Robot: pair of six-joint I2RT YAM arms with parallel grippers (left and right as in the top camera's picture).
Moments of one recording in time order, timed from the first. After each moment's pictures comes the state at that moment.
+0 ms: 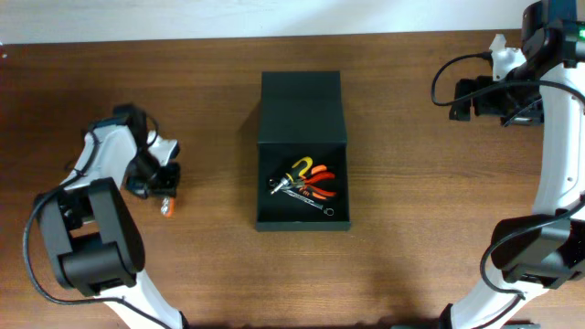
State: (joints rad) left arm 0.19 1.97 1.37 -1.07 0.06 0.29; right arm -0.19 1.94 2.15 -1.60 -0.11 -0.11
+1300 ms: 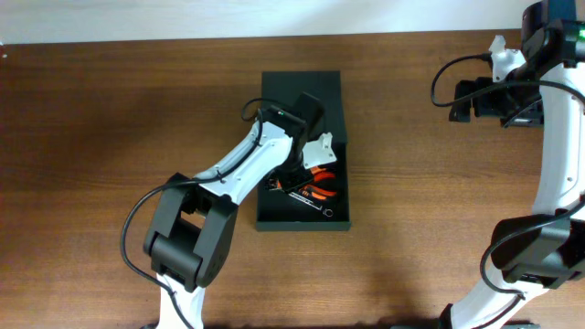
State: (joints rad) left arm -0.56 2.08 1.59 -1.01 0.05 0.62; right arm -0.19 1.94 2.15 -1.62 -0.11 -0.11
